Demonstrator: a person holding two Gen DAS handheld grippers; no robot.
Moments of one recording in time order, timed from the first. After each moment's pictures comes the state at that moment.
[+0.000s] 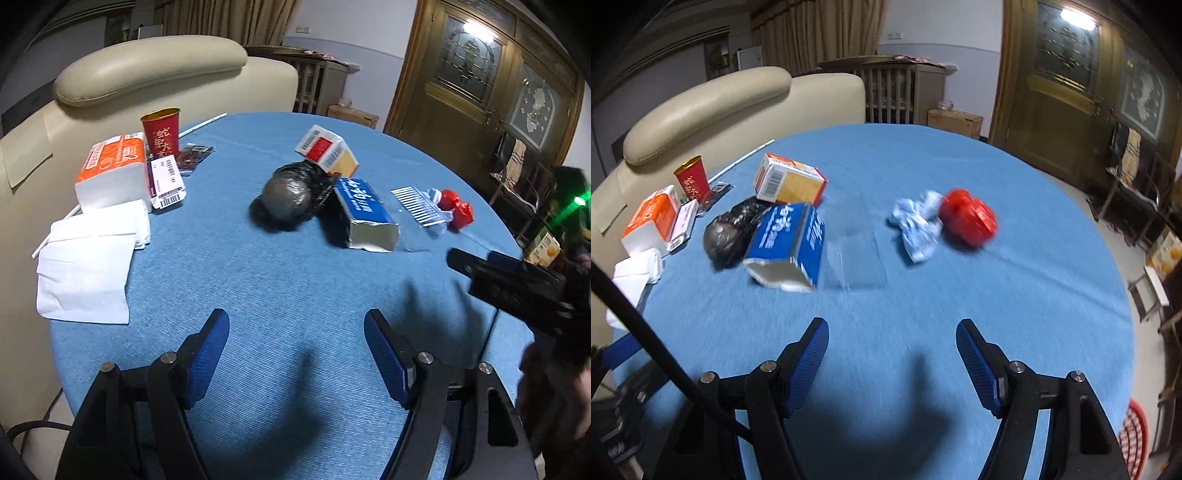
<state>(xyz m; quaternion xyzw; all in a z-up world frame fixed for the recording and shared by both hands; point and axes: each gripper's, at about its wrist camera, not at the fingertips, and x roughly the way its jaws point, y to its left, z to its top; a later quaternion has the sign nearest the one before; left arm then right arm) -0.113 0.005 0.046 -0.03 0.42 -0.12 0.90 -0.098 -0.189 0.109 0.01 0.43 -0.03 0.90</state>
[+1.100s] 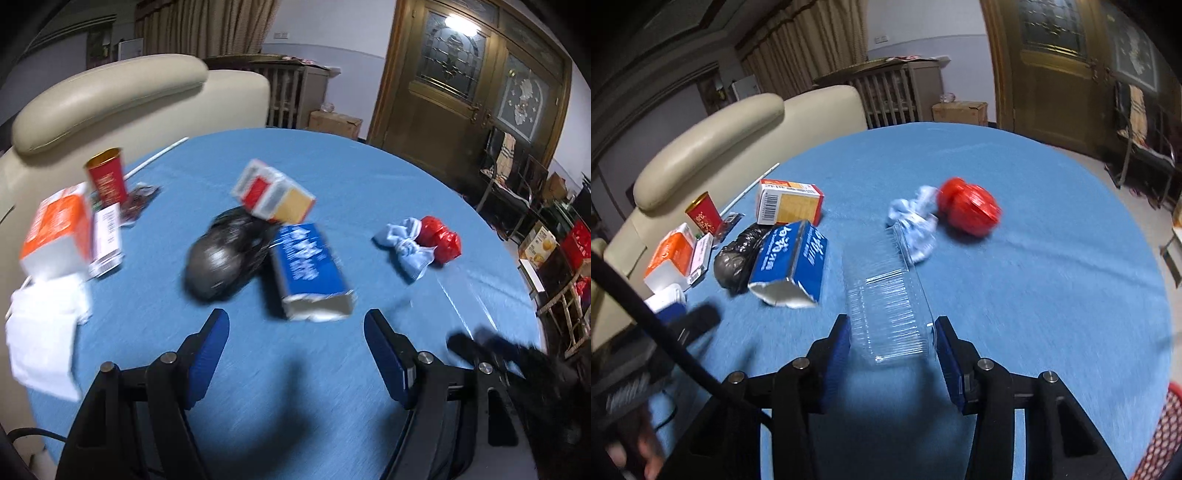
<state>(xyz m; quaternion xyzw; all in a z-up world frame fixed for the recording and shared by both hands) -0.050 -0.076 0.060 0.00 0.40 -0.15 0.90 -0.108 -0.227 0.104 0.12 0.42 0.00 0.90</state>
